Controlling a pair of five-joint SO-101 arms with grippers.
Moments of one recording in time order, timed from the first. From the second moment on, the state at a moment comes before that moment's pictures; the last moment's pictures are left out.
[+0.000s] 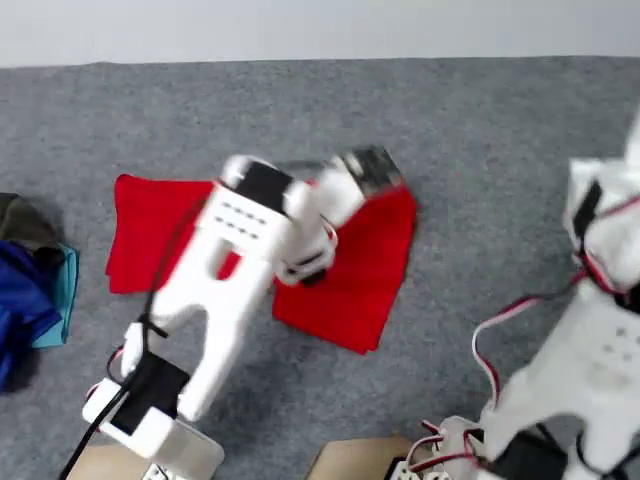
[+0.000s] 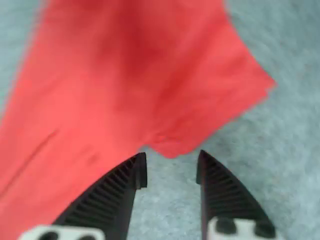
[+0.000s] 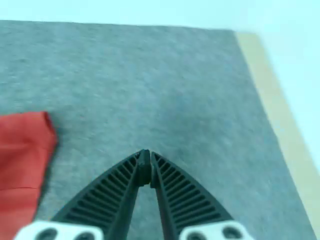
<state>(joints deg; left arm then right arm) 25.9 5.1 -1.0 93.0 -29.7 23.5 -22.5 -33.0 100.7 17.6</state>
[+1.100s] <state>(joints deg) 34.6 26.0 1.3 83.3 -31.5 31.6 -37.2 -12.0 100.3 20.4</state>
